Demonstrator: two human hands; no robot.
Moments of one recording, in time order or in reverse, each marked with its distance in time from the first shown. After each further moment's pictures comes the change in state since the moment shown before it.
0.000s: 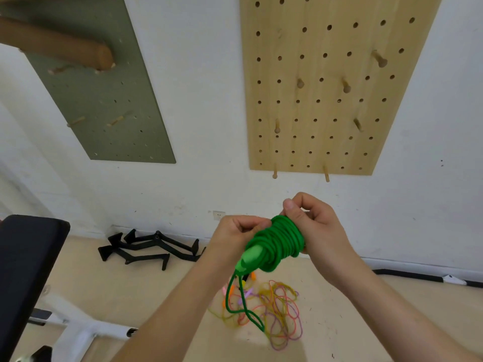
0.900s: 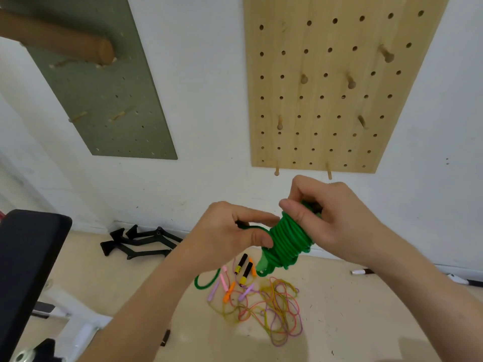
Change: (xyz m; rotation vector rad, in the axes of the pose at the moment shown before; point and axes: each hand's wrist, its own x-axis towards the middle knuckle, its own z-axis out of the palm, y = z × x) left_hand -0.005 0.025 -0.023 0.410 -0.152 0.145; right_hand 0.012 -0.035 -0.025 -0.753 -0.224 -0.473
